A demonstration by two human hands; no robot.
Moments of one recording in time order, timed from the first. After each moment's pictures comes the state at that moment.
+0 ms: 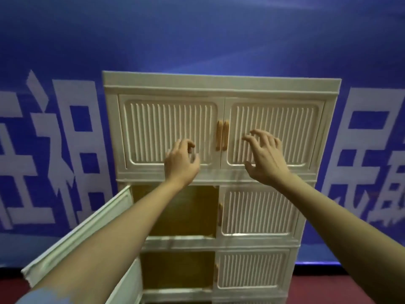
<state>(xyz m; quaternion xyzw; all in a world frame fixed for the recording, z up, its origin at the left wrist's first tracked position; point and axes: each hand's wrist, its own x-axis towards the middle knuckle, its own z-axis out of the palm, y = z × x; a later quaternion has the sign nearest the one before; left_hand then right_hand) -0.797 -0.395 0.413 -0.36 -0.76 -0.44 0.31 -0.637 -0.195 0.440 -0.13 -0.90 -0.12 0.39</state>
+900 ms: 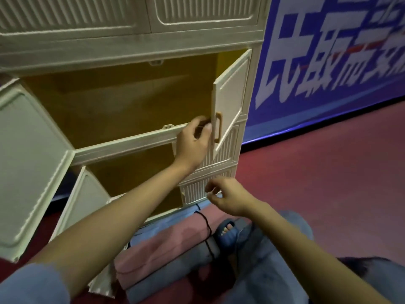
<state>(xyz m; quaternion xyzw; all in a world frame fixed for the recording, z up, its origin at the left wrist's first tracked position) -0.630 -0.373 0.188 -0.48 -0.61 -0.62 -0.10 -0.479 -0.328 0.104 -0.22 -0.93 0.29 0.09</state>
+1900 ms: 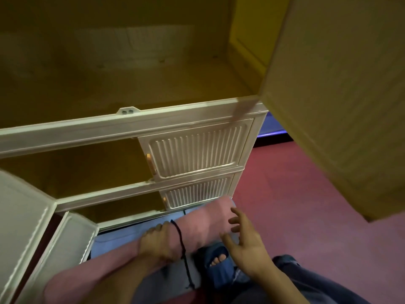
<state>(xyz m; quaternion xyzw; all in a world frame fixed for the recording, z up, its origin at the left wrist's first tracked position) -0.691 -0.366 -0.209 -0.38 -0.89 0.05 -0.26 -0.451 -0.217 -0.083 -0.39 -0.79 0.46 0.09</state>
